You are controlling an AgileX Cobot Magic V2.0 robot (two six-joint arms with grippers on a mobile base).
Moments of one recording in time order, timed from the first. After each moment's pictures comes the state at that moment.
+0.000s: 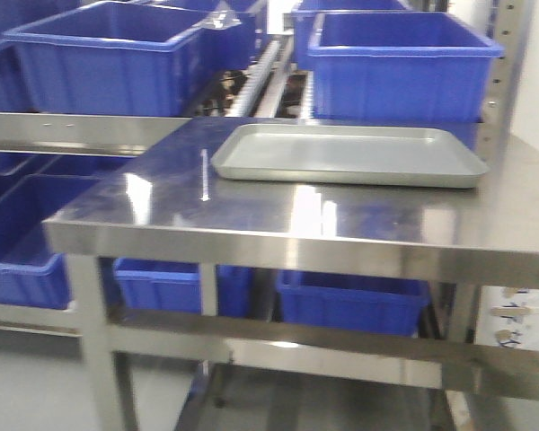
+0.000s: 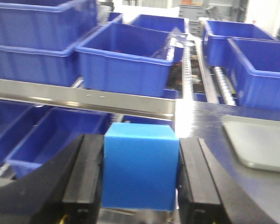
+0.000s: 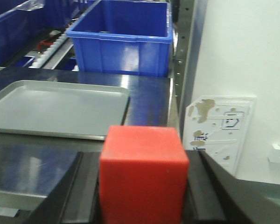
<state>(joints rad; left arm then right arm) -0.07 0.41 -0.30 -0.13 -0.03 0.06 -0.02 0.26 -0.33 -0.02 0.23 0.04</state>
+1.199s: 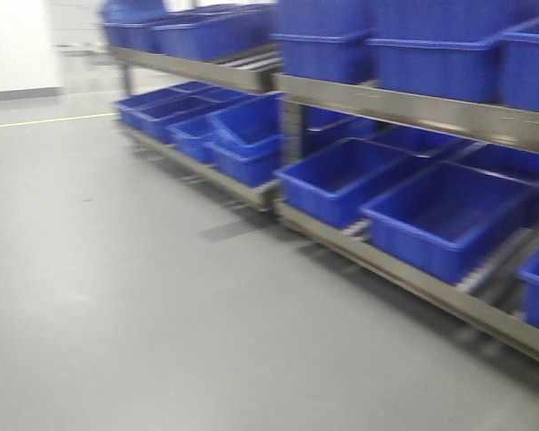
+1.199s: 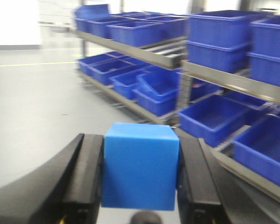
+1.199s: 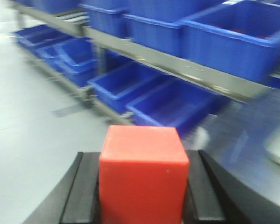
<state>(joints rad) -0.07 0.41 -0.30 -0.13 -0.03 0.06 -0.02 0.26 -0.33 -0.02 0.23 0.04</state>
